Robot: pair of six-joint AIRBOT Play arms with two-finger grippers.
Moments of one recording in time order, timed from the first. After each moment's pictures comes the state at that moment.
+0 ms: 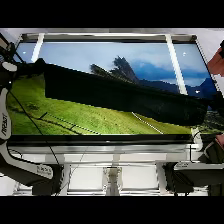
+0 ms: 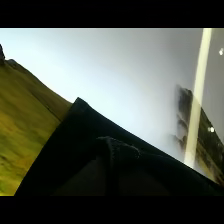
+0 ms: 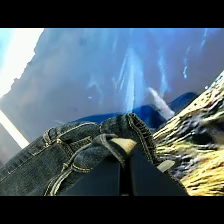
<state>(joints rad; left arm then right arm) 0.28 -1.68 1.53 0.94 -0.68 -1.37 -0.87 -1.52 1.19 -1.00 0.92 1.45</state>
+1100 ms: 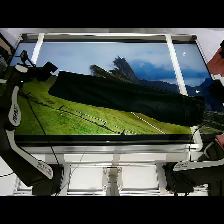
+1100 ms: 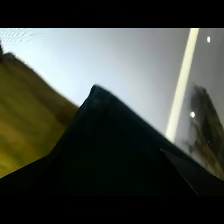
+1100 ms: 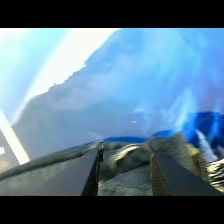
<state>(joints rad) 0.29 -1.91 1.69 0.85 -0.75 -1.37 -0.75 -1.60 1.45 -1.02 1.02 1.39</state>
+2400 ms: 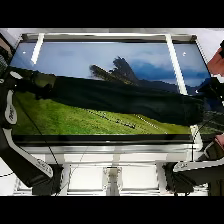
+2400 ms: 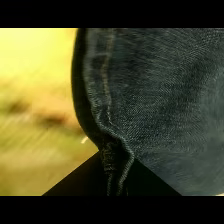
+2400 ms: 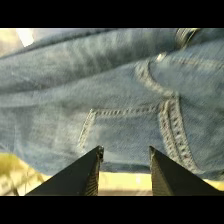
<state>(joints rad) 0.40 -1.95 1.70 1.11 -1.43 -1.26 -0.68 -1.60 1.62 -1.03 1.61 1.38</state>
